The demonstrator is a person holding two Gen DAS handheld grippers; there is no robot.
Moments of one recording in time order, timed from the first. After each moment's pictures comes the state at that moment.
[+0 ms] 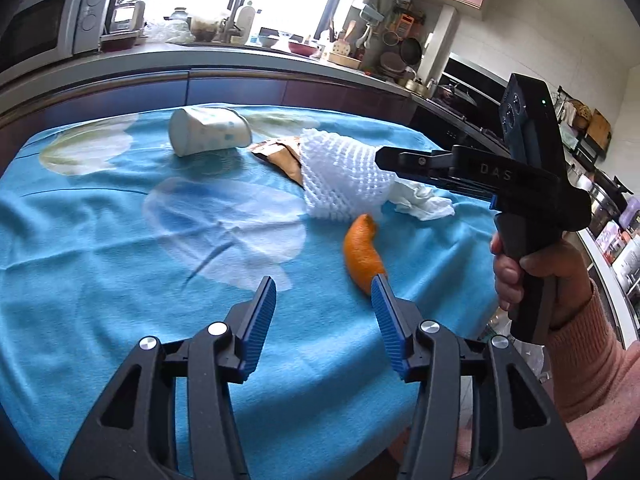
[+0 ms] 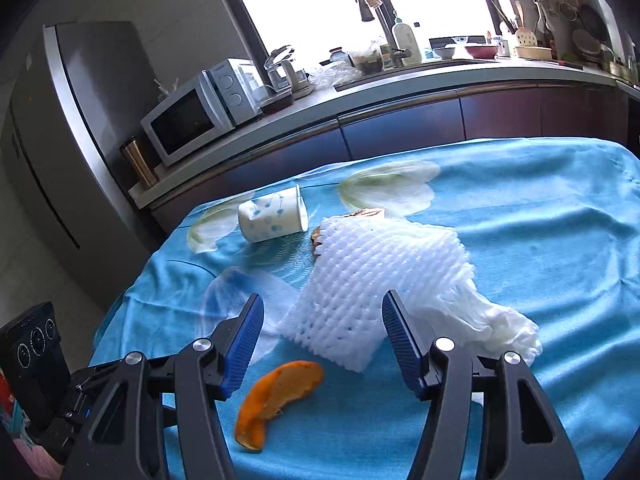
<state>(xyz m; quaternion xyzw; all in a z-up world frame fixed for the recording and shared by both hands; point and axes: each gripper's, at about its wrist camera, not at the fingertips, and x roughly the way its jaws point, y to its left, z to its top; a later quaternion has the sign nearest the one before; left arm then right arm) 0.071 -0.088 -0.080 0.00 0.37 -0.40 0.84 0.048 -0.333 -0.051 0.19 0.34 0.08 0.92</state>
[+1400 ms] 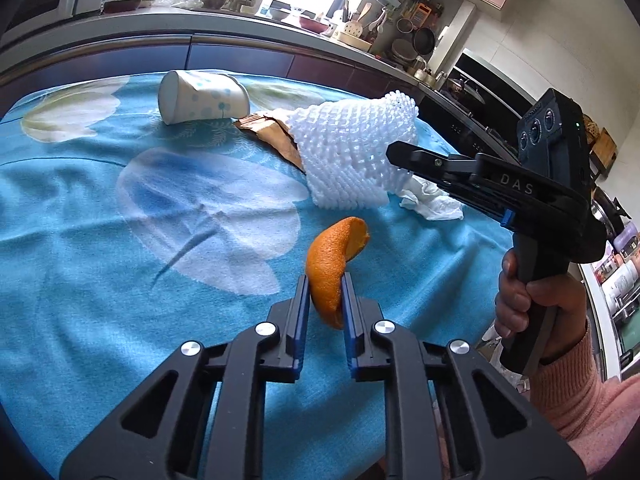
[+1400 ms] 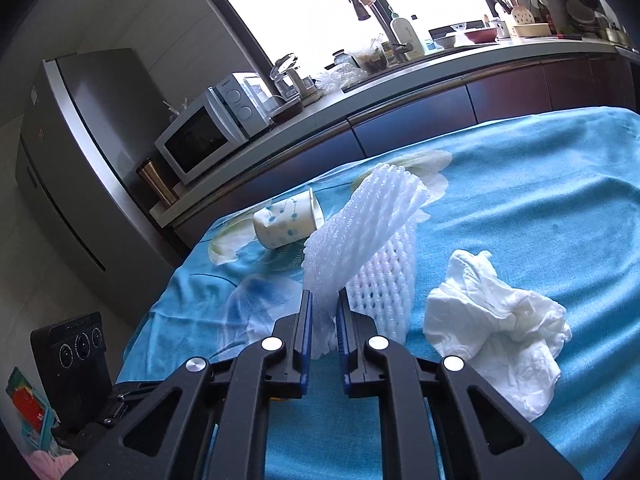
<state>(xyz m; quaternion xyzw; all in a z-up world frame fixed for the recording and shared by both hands) 0.098 -0.100 -0.092 -0.04 0.42 -0.39 0.82 0.047 -0.335 -0.059 0.24 0.32 0.12 0.91</state>
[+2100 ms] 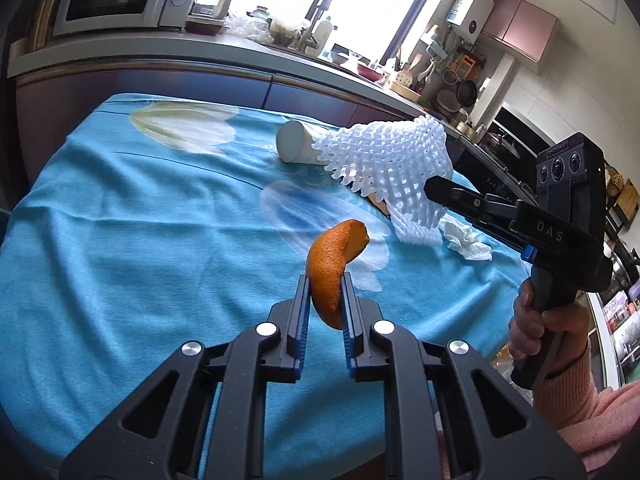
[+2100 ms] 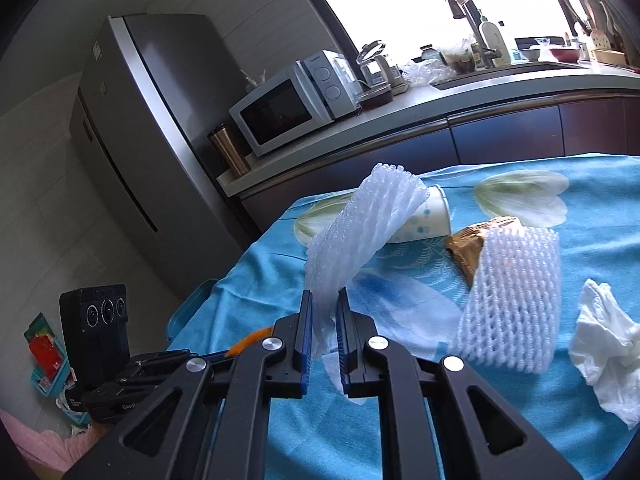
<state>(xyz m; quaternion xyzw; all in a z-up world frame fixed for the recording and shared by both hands) 0.084 0.016 -0.064 -0.09 0.37 -0.30 0.87 0.058 -0.254 -0.027 0.20 0.31 0.25 0.90</state>
